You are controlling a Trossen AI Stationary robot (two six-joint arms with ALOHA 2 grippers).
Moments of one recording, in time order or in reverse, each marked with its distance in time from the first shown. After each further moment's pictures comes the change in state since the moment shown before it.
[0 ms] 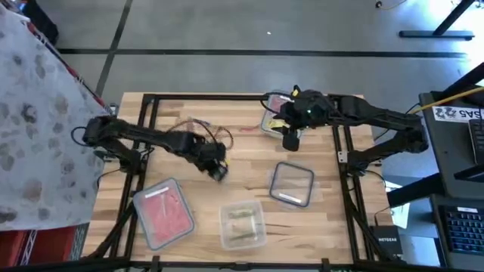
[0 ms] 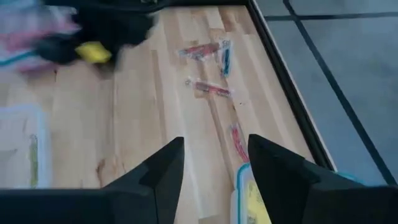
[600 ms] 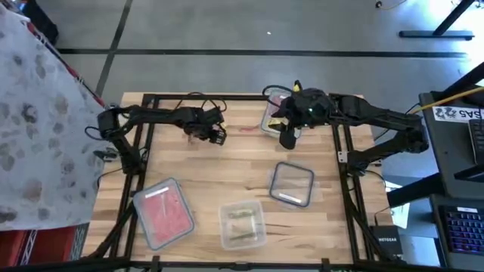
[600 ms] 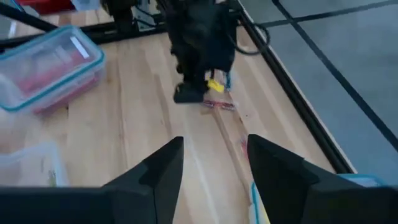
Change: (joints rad) left arm 0.428 0.171 -0.148 0.302 -0.037 0.252; right arm 0.000 -0.002 0.000 0.062 0.000 0.138
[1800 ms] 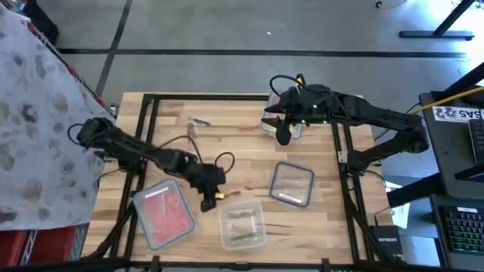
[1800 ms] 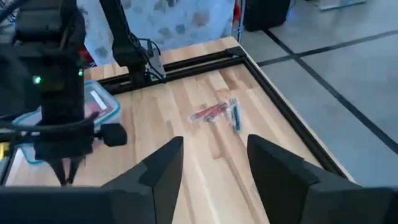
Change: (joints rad) left arm -0.672 -0.185 -0.001 0.220 0.190 0.179; right arm 0.000 0.000 0.000 0.179 -0.008 0.038
